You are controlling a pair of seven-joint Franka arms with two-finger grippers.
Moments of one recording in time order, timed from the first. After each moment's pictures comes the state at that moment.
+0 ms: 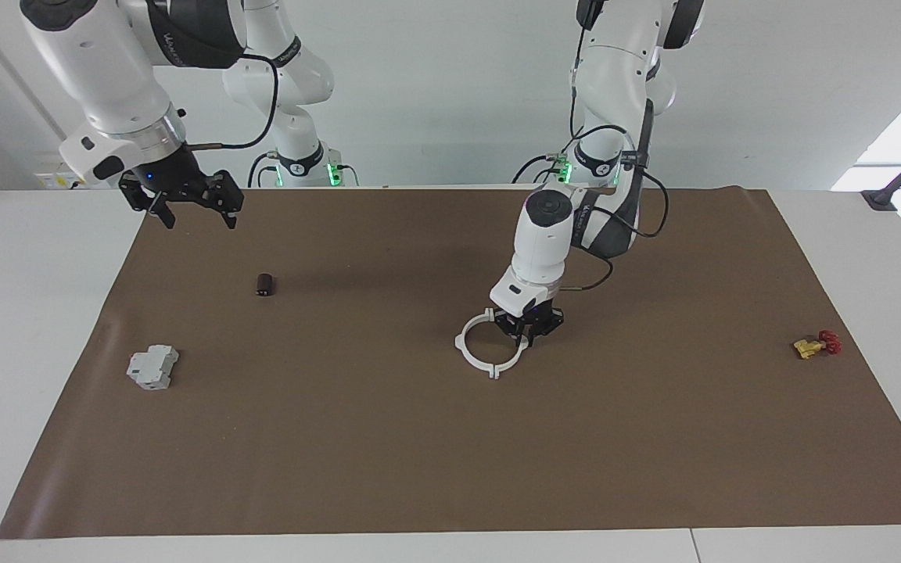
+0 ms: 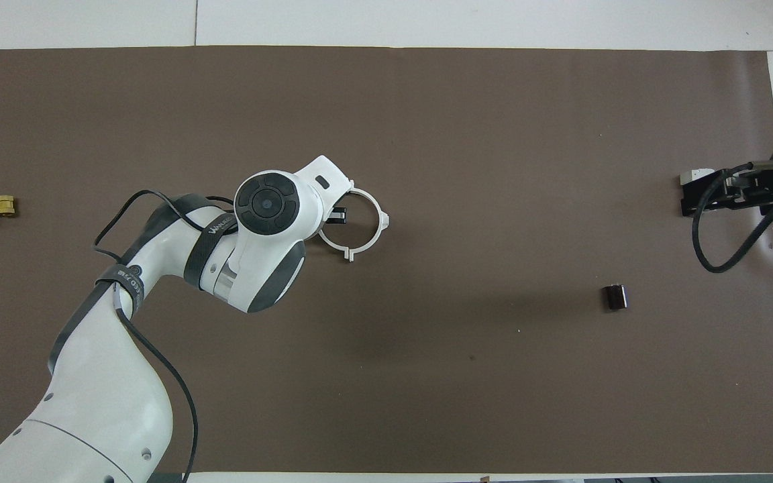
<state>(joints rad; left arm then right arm) -0.57 0.38 0.02 -1.92 0.09 2.42 -0.50 0.02 0.01 -0.01 -1.60 -0.02 1.56 0.03</state>
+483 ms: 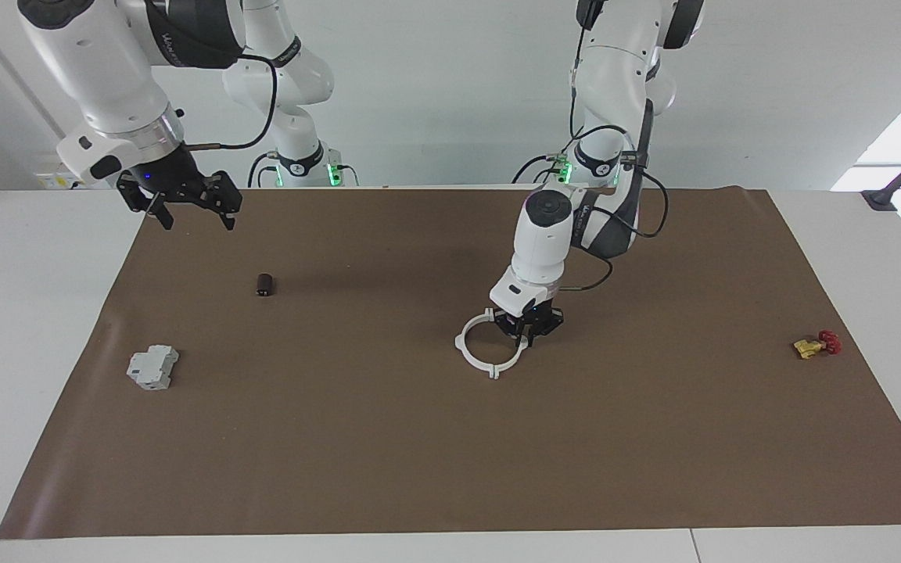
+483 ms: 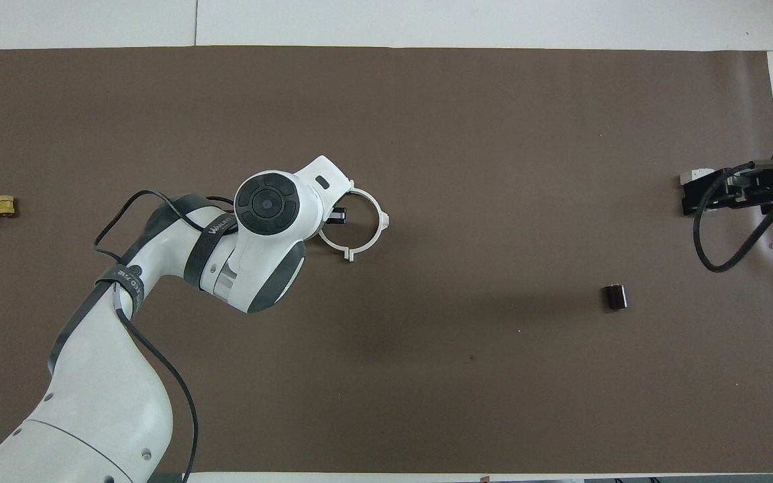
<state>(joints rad) -0.57 0.38 0.02 -1.92 0.09 2.42 -0.50 0.02 0.01 -0.01 -1.60 -0.02 1.57 0.03</state>
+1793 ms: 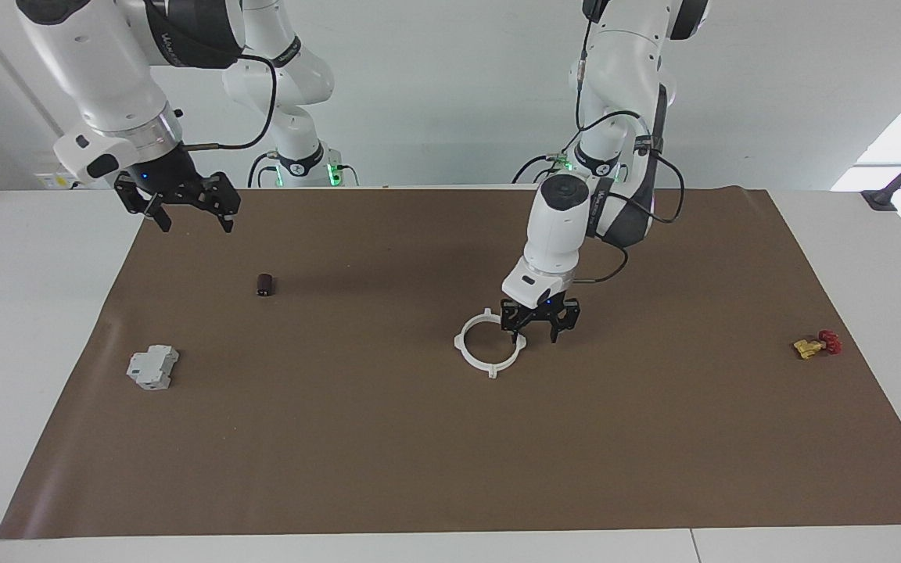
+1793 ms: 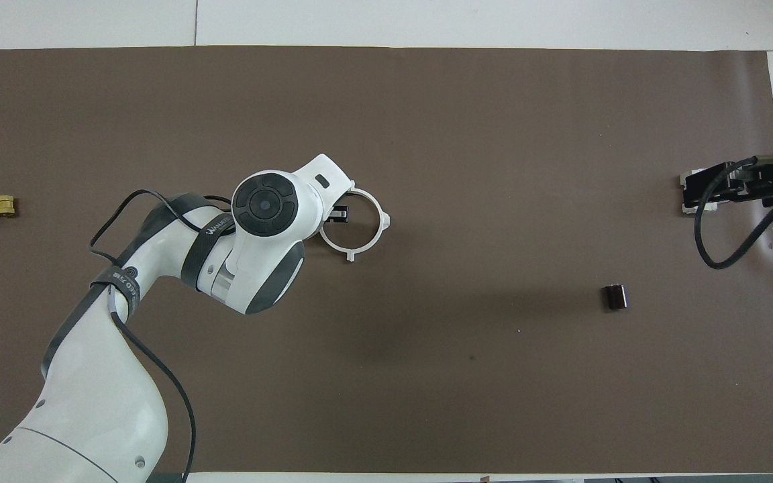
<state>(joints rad) -0.53 0.30 0.03 -1.92 0.09 2.39 -0.50 0.01 0.01 -0.01 -1.60 -0.02 1.59 0.03</state>
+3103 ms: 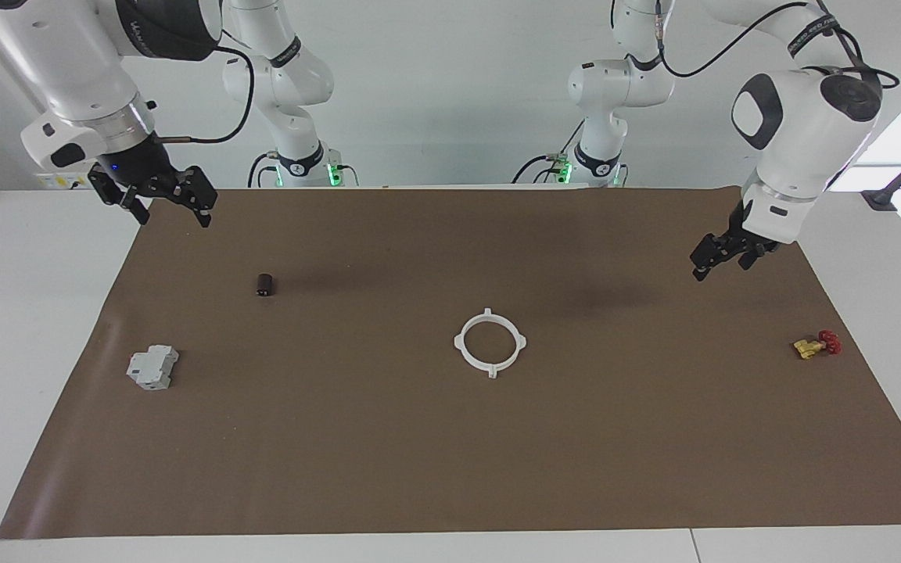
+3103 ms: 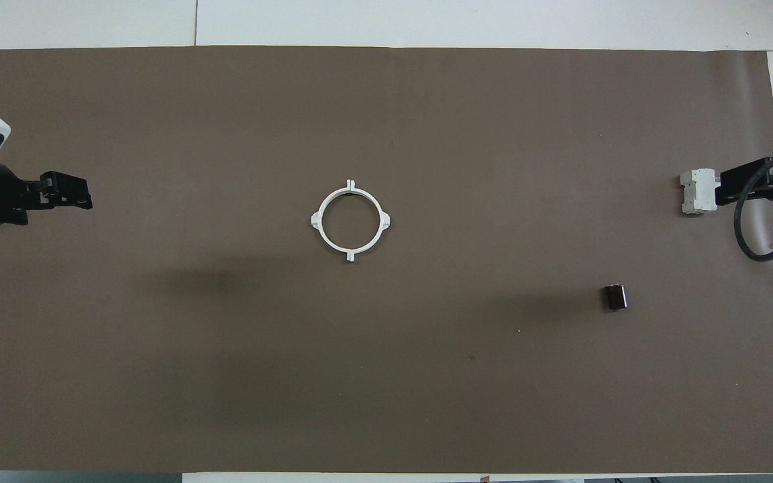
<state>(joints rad) -0.03 -0.01 0.04 -1.85 -0.02 1.87 -0.15 -0.03 0.01 -0.01 -1.58 -0.02 1.57 0.03</state>
